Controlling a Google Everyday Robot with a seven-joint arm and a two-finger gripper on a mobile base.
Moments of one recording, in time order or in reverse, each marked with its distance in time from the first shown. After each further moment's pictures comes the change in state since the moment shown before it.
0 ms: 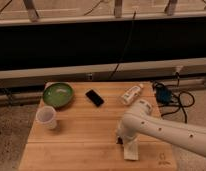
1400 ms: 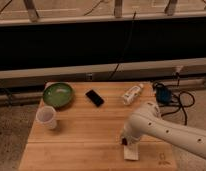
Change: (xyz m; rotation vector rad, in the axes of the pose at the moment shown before) arm 0.015 0.020 0.001 0.012 -0.011 0.059
